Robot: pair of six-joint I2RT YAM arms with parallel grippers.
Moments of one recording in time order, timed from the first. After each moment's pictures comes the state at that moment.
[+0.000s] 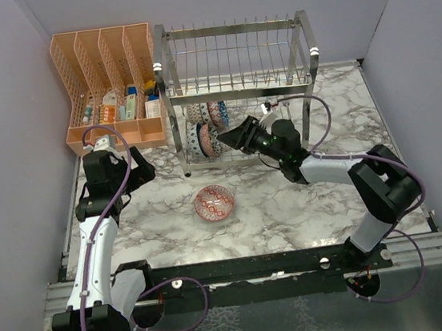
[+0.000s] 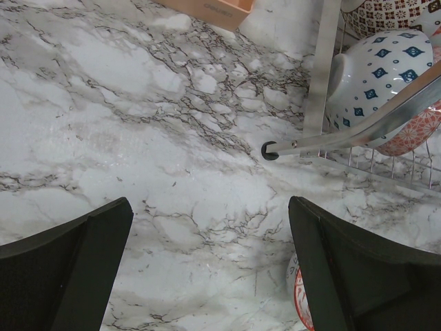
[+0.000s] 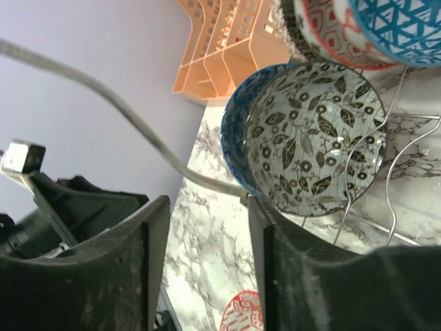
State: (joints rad) left arm 0.06 0.91 0.74 -0.46 0.17 -0.38; right arm 0.60 1.69 0.80 0.82 -0.22 1.01
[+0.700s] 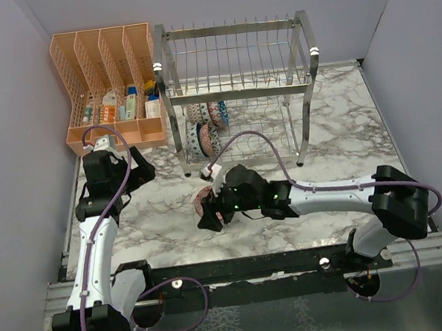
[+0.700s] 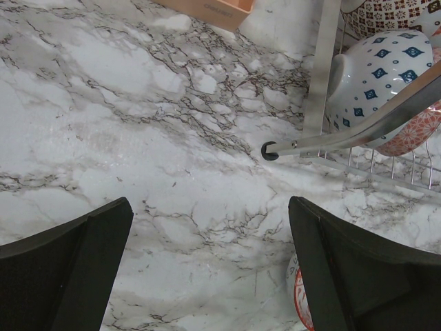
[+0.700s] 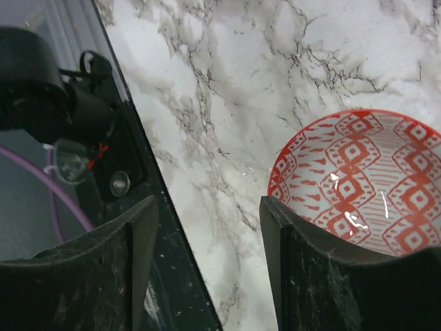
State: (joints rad) left arm 0.06 0.91 0.74 -0.46 0.17 -0.38; right arm 1.10 1.51 0.85 0.21 -0.19 0.40
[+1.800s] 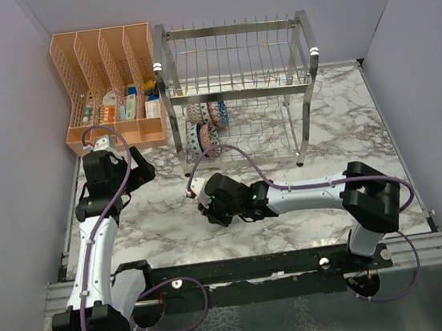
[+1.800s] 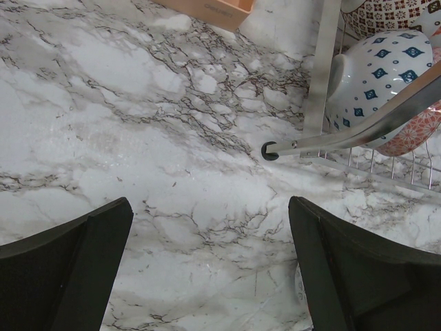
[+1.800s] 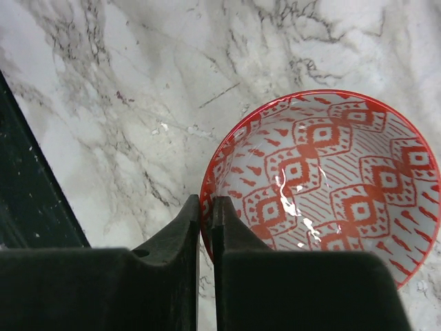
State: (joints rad) left arm 0.06 0.91 0.74 -0.46 0.17 -0.38; right arm 1.16 1.72 1.04 -0.12 -0.05 0.05
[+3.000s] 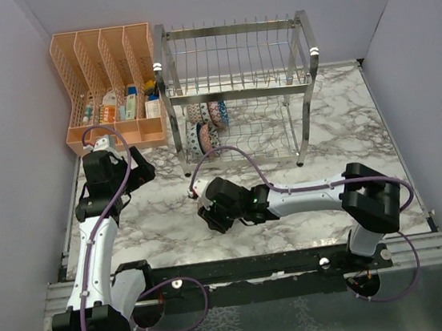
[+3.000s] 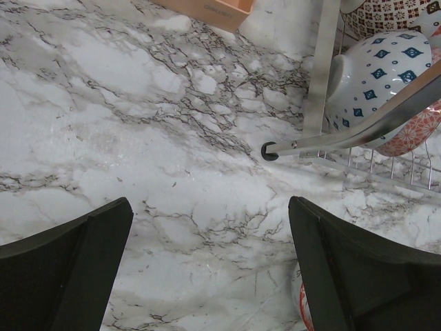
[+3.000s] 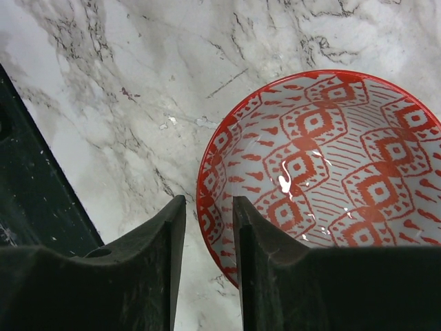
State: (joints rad) left arm 0.06 0.91 0.74 -0.46 0.17 -0.38; right arm 1.18 1.71 1.01 -0.09 -0.01 0.14
